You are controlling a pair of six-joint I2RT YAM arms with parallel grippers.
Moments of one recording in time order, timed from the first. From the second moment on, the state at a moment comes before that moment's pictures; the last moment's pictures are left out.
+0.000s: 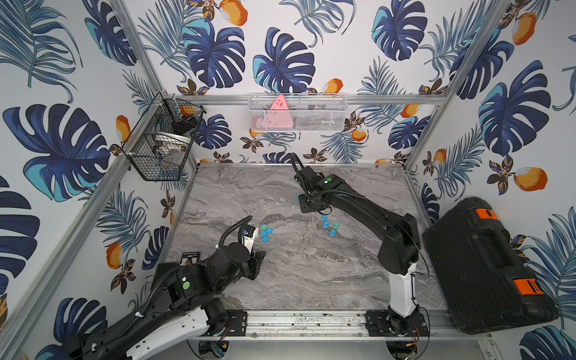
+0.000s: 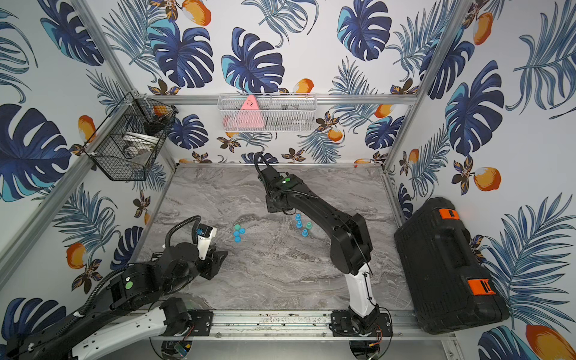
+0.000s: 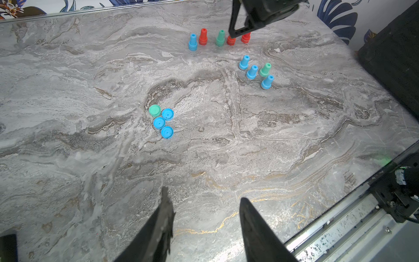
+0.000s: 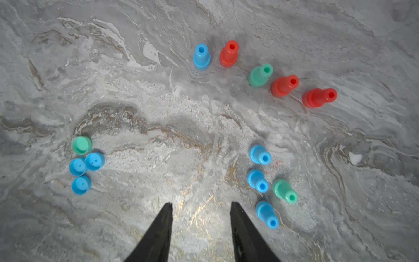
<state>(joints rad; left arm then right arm) -0.89 0.62 0.78 -0.86 -0.34 -0.44 0.72 1.95 1.83 -1.02 0.23 0.45</state>
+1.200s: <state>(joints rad) -0.79 1.00 0.75 -0.58 -0.26 -0.56 0.67 0.98 0.89 -0.96 0.33 0.57</state>
